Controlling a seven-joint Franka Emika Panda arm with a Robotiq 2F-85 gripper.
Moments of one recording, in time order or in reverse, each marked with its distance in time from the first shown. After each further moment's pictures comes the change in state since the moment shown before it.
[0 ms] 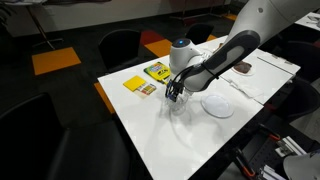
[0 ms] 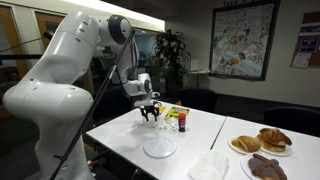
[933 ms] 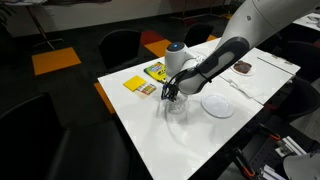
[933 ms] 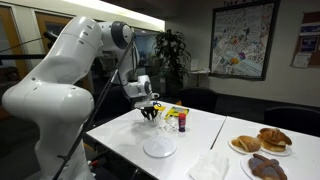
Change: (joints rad) arm 0.019 0.068 -0.001 0.073 0.000 0.003 0.000
